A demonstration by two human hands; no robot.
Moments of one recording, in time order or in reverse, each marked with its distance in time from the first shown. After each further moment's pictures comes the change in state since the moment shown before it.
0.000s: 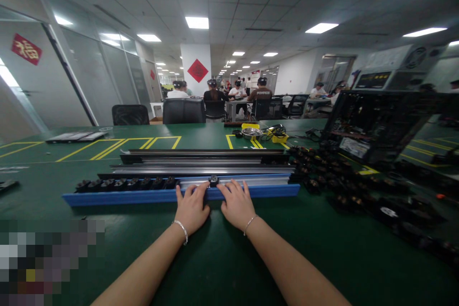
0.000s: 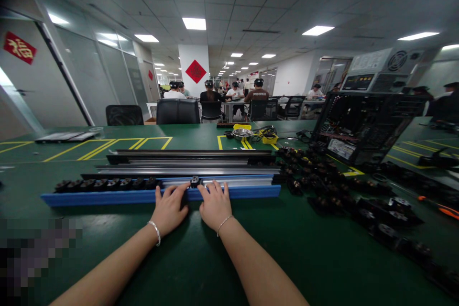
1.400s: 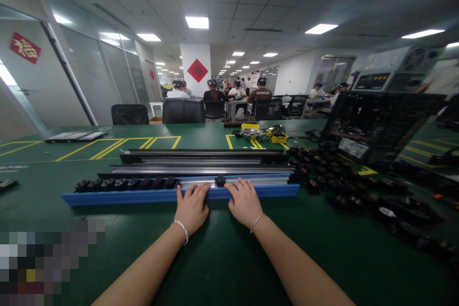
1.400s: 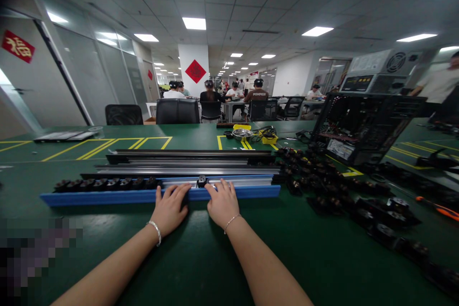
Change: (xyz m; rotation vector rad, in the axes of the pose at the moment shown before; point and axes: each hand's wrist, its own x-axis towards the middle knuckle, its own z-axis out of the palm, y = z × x) left_hand -0.003 -0.002 0.001 0.044 0.019 0.059; right_hand -0.003 0.019 -0.004 -0.010 -0.010 0.043
